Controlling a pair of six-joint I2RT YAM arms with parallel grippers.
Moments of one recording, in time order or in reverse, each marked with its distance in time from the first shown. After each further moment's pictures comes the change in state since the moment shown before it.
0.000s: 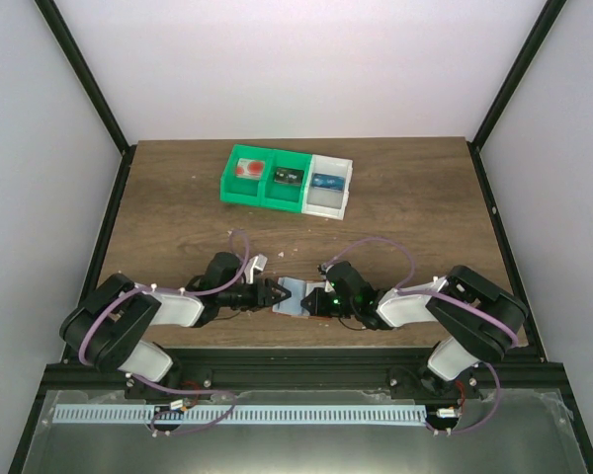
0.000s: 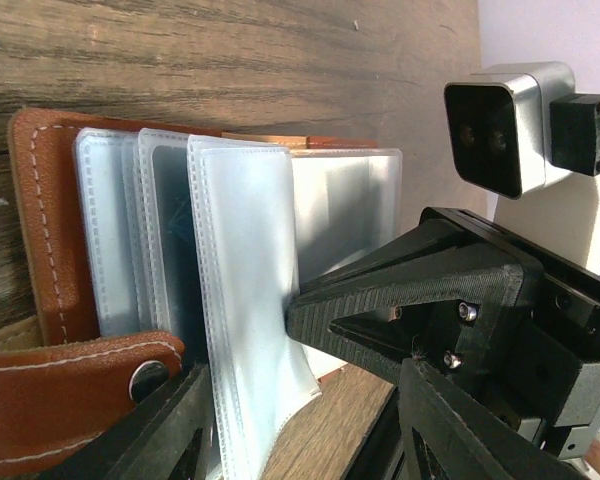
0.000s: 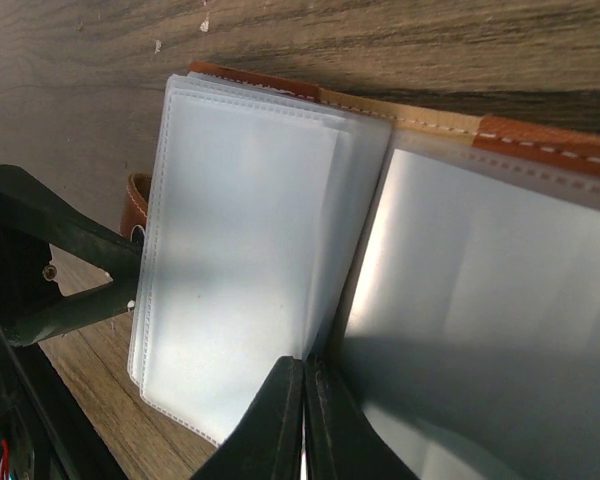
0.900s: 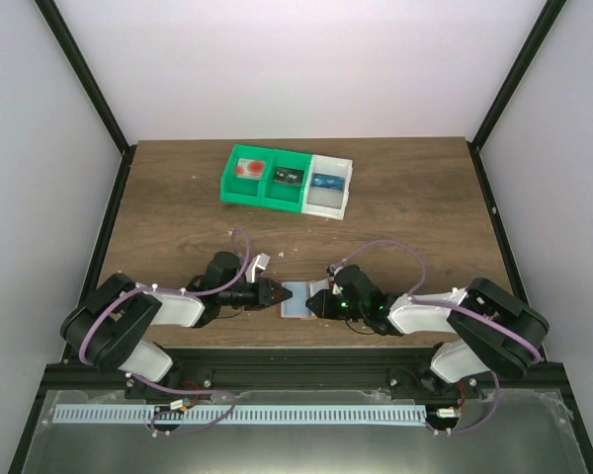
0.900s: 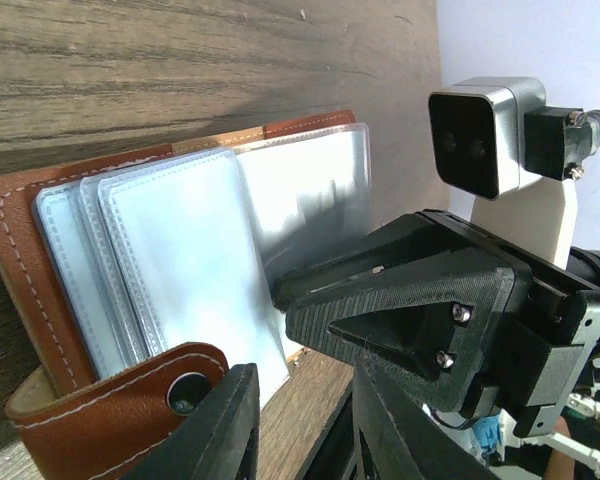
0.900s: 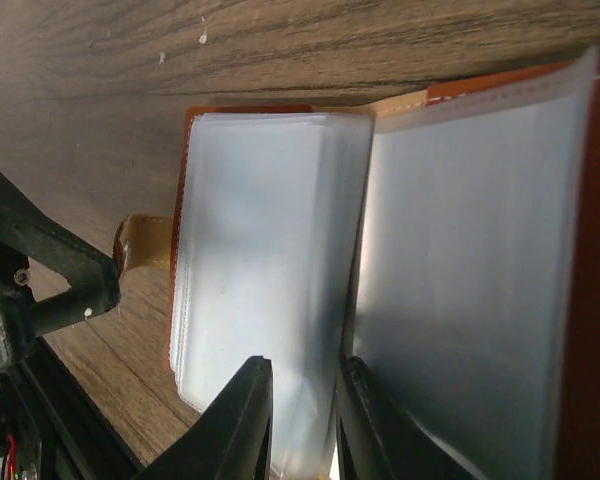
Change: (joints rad) left arm -0.009 0.004 0.000 0.071 0.055 -0.051; right arm 0.000 -0.126 -0.061 -0.040 0.039 0.015
